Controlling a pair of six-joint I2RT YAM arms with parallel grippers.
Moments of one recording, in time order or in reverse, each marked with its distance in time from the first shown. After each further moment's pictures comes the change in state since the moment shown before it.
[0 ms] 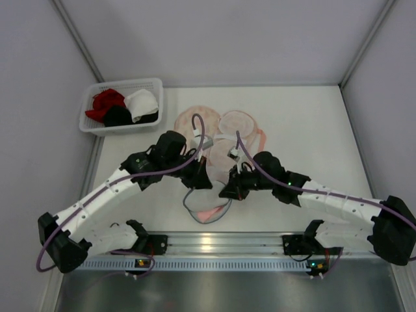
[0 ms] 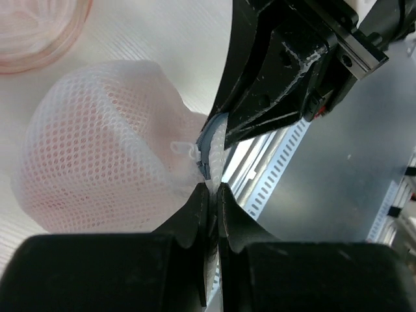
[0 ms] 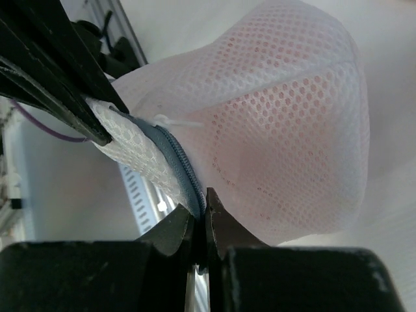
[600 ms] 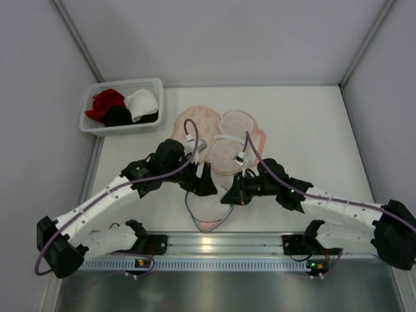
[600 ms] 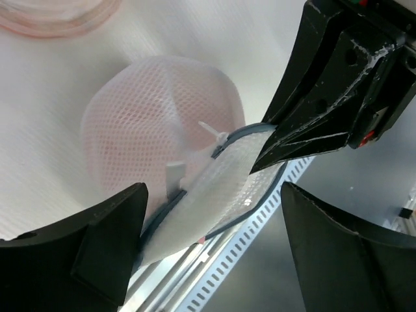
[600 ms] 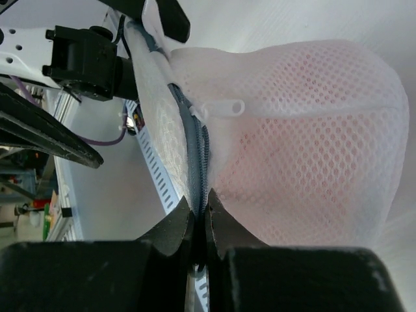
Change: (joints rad) left arm -0.004 -0.066 -0.120 0.080 -0.111 -0.170; right arm -0.010 -0.065 -0.119 0.086 -0.030 0.266
